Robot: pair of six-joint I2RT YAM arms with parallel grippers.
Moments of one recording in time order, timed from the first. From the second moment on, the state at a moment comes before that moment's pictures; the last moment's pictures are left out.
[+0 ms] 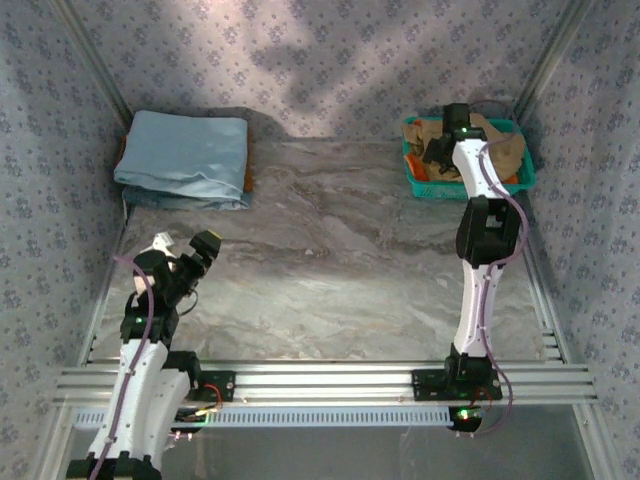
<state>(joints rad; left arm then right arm) -0.01 0.57 0.42 -0.27 0.27 -0.98 -0.02 2.34 2.19 -0.86 0.28 0.32</state>
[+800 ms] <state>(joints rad) -0.05 0.70 0.51 -0.26 0.21 -0.98 0.10 1.95 2.01 -0.76 0.22 0.30</state>
